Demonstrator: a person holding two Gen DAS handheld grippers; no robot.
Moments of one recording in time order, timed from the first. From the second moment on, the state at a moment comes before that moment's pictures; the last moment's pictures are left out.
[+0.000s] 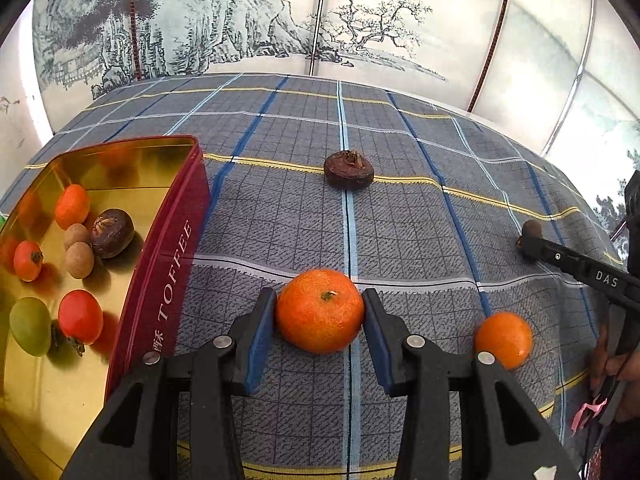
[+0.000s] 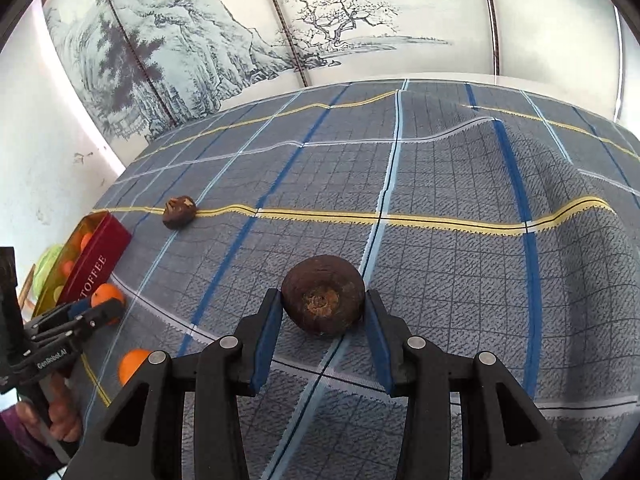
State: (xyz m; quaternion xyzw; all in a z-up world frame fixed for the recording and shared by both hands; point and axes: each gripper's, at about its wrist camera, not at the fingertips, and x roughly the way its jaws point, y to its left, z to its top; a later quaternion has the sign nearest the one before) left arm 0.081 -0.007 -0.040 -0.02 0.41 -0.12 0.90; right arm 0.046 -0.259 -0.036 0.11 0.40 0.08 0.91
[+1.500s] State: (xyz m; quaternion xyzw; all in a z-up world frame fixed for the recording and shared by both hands) left arm 0.082 -0.005 -0.039 -0.04 0.41 -0.13 0.90; right arm 0.047 -0.260 -0.038 0.11 0.40 0.08 0.90
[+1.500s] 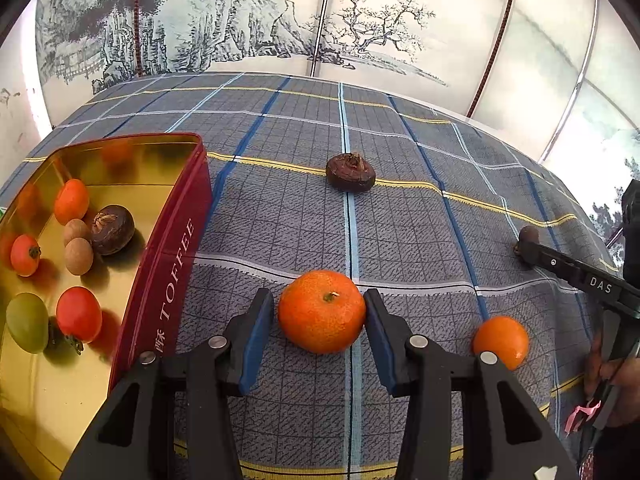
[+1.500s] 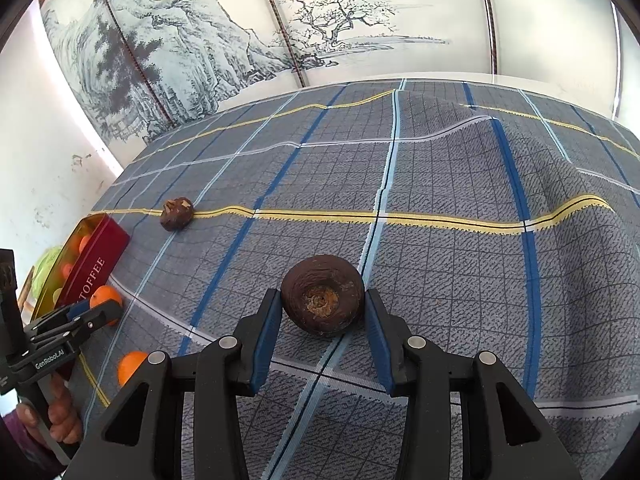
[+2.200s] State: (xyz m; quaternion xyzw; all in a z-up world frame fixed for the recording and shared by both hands) left arm 0.064 0.004 -0.004 -0.03 0.37 -0.12 0.92; right arm 0.048 -0.261 -0.038 0.11 0.40 0.08 0.91
